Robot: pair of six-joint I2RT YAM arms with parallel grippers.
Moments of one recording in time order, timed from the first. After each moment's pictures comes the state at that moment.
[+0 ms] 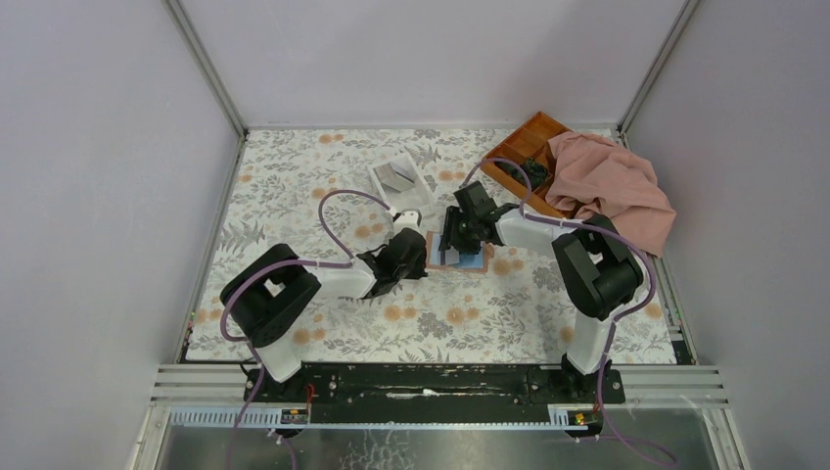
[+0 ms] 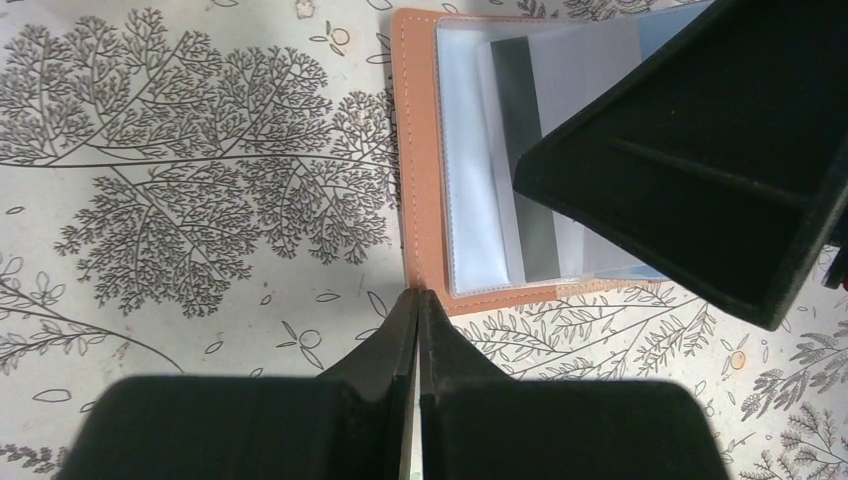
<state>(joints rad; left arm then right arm) -0.80 1.72 0.75 0.21 -0.22 -0.66 0.57 1.86 1.11 -0.26 -0.08 0.68</state>
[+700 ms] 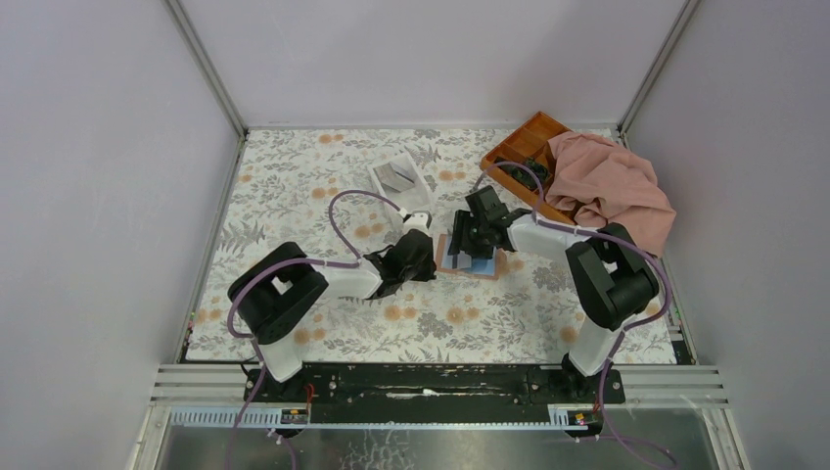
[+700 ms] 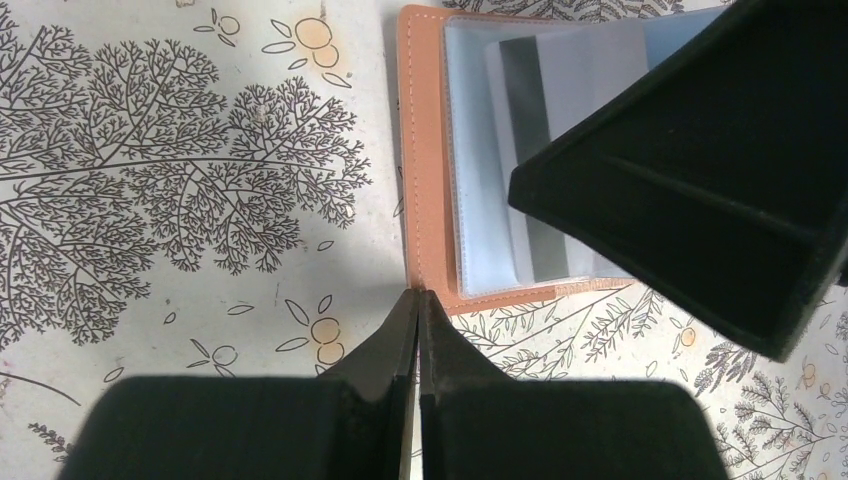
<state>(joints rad) -0.83 1.76 0.78 0.25 -0.18 -0.66 0.54 1.77 1.02 -0.27 -0.06 0.63</state>
